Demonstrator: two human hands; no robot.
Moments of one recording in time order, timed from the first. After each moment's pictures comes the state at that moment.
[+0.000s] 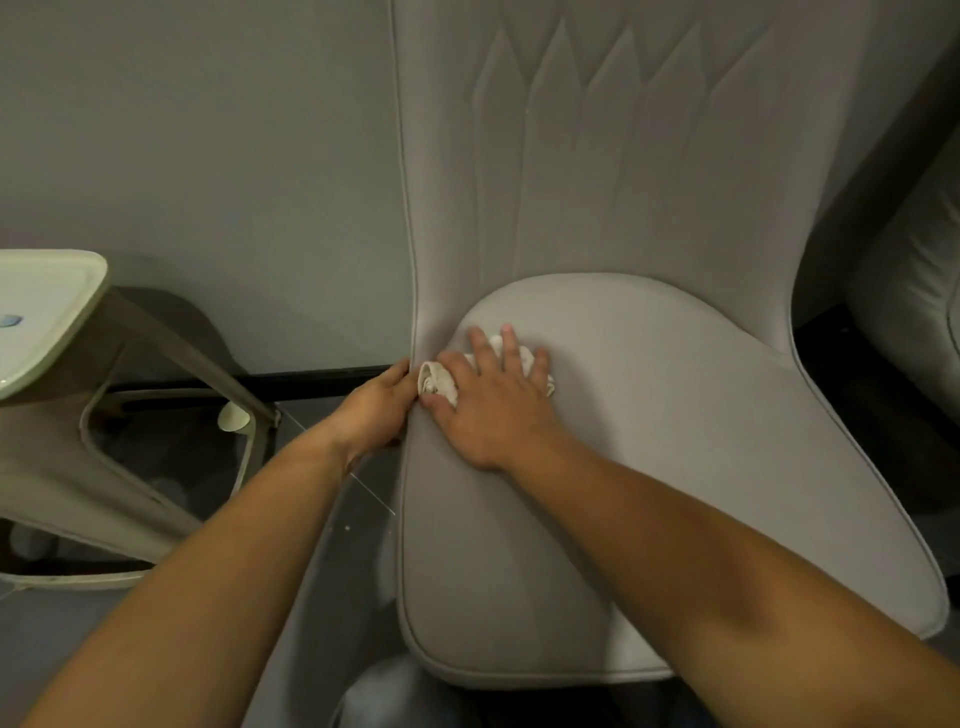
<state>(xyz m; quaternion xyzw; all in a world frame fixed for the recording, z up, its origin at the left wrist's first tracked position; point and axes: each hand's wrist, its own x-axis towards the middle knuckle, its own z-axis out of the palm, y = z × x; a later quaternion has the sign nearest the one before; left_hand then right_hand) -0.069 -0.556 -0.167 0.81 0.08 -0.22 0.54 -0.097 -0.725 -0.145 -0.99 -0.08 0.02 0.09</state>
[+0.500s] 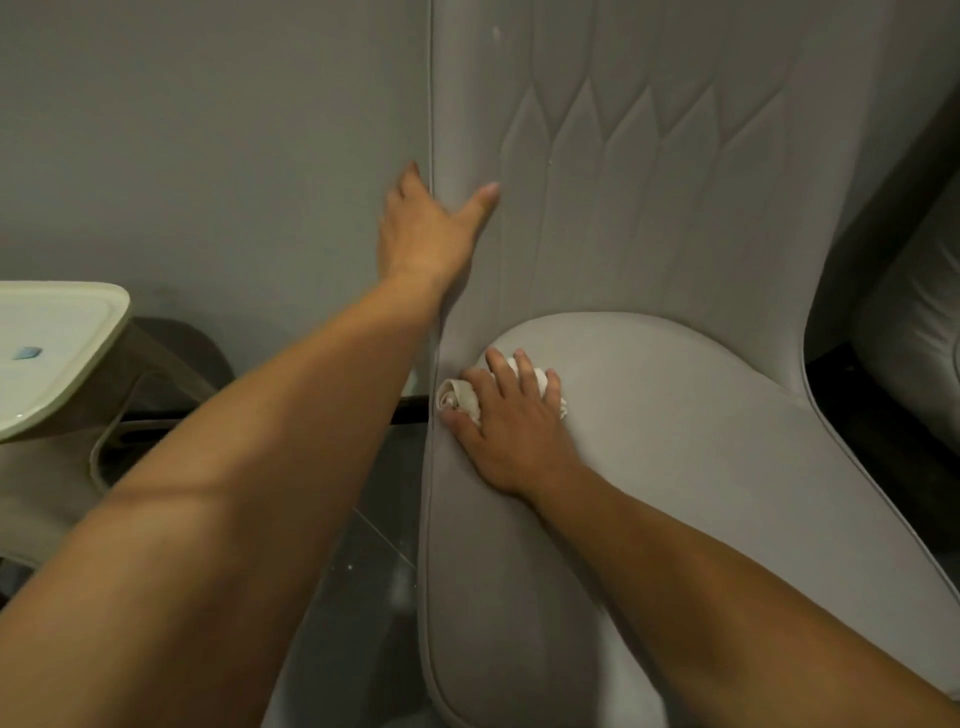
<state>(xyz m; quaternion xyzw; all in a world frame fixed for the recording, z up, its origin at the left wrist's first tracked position) 0.055 -0.617 -0.021 0.89 0.06 0.17 0.43 -0.079 -0.728 -0.157 -0.99 -0.09 -0.05 0.13</state>
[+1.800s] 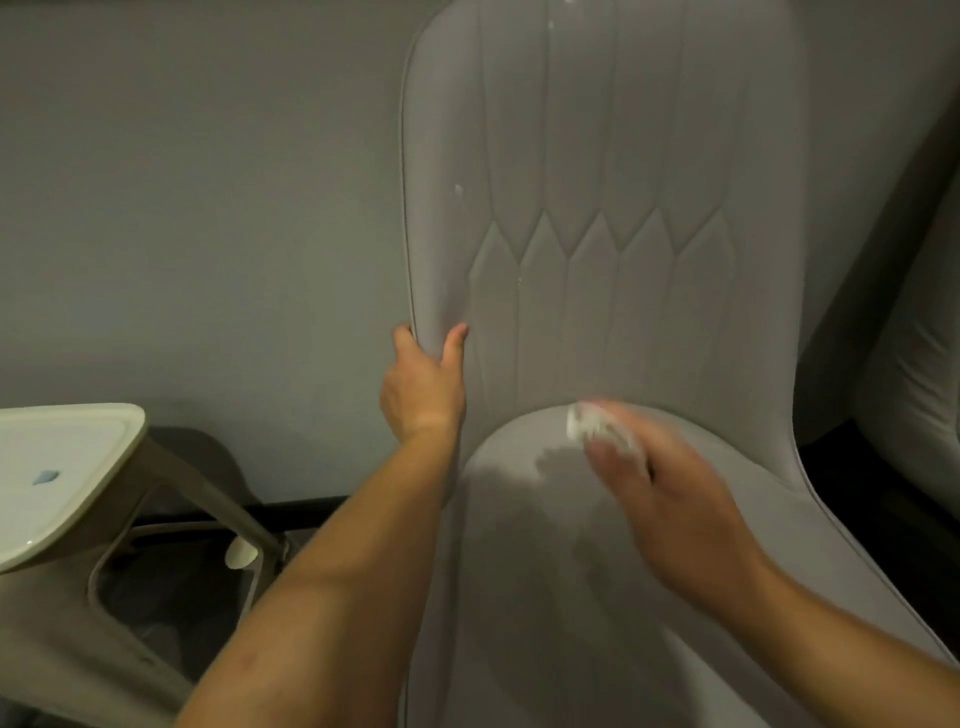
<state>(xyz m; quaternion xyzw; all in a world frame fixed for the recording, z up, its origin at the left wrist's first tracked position) 0.046 -0.643 -0.066 0.86 0.14 0.29 0.40 -0.141 -0.828 -0.019 -0.87 -0.11 -0.21 0.44</state>
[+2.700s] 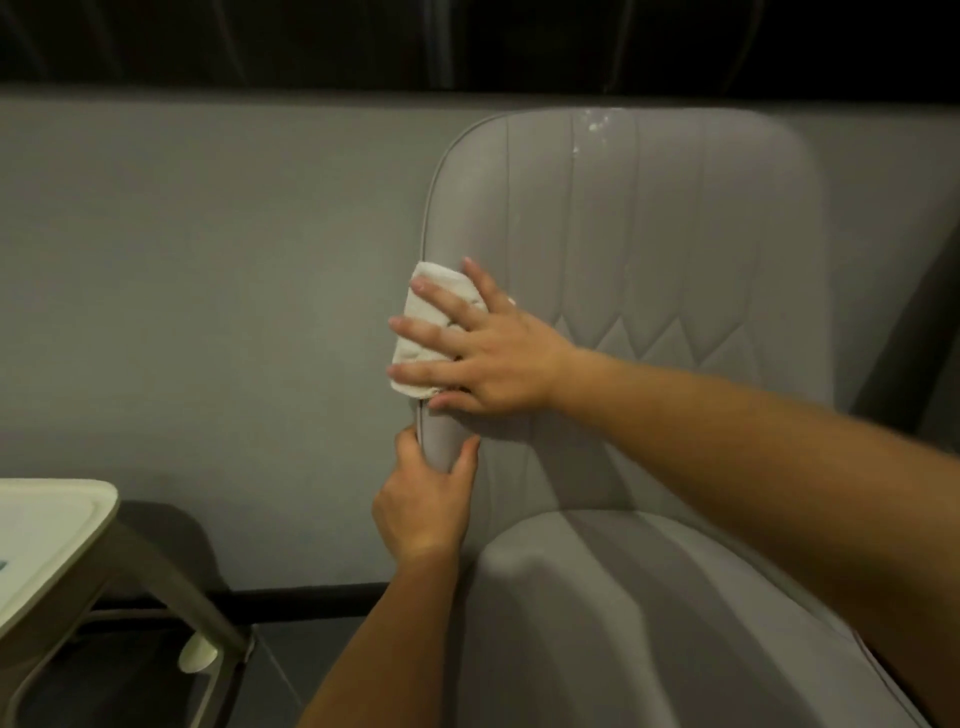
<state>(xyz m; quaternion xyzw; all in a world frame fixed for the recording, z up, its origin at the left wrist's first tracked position) 0.050 -0.640 -0.081 0.85 0.14 0.31 0.41 0.123 -0.765 0.068 -0.72 -0.51 -0.41 -0.23</state>
